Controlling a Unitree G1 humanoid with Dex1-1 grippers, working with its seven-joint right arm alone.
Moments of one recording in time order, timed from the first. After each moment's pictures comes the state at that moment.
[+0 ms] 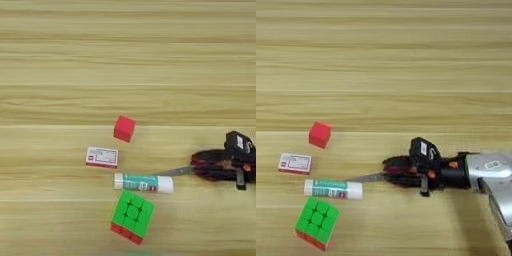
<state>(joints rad) 0.02 -0.77 -0.03 -0.05 0.30 0.17 1.30</state>
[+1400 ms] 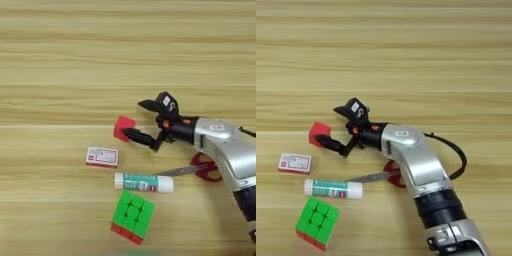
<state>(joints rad) -0.28 -0.33 0.18 0.11 0.16 0.35 0.82</state>
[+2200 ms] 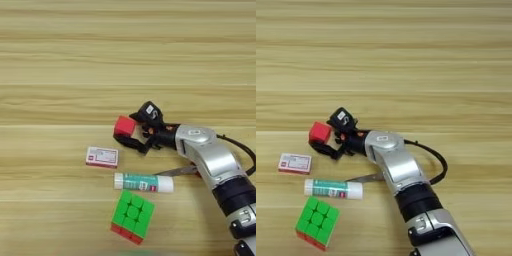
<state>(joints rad) -0.33 -0.26 0.22 0.31 0.08 0.29 0.77</state>
